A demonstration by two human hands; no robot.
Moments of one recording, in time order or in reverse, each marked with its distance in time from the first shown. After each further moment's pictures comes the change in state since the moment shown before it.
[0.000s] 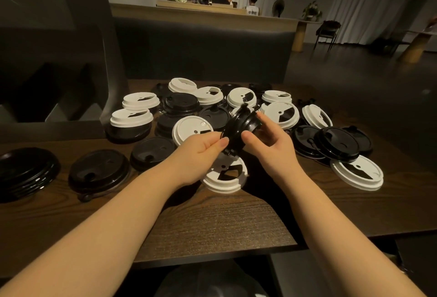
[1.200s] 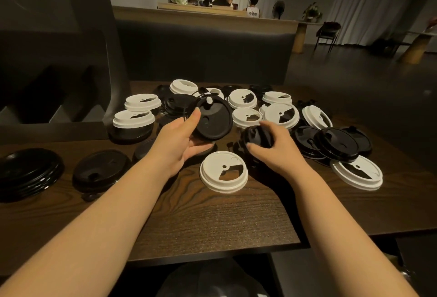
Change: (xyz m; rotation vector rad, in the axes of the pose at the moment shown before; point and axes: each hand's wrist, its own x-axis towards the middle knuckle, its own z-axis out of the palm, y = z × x) left_hand 0.015 0.001 -0.017 -0.860 0.341 -0.393; right_hand 0.014 0.006 -0.018 -0.446 -0.085 0.210
